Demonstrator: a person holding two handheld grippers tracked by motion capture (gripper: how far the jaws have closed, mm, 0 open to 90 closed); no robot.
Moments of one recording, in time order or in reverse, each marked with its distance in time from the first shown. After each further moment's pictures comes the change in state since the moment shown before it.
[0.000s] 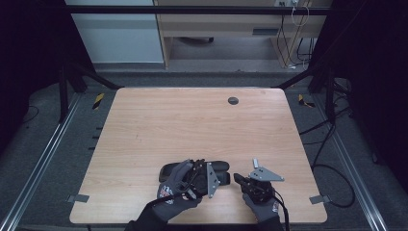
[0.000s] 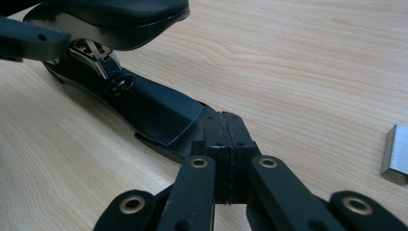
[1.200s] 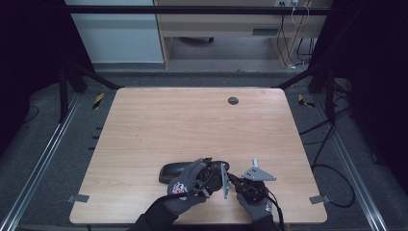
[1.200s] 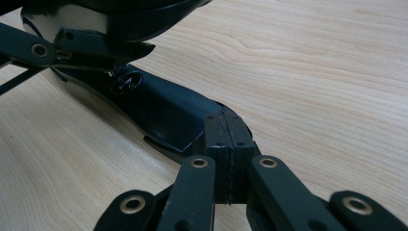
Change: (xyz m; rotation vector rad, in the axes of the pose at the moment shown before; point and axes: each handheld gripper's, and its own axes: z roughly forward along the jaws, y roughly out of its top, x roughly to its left) left arm -0.015 0.016 0.030 0.087 0.091 0.168; right arm 0.009 -0.002 0.017 0.012 0.014 0.004
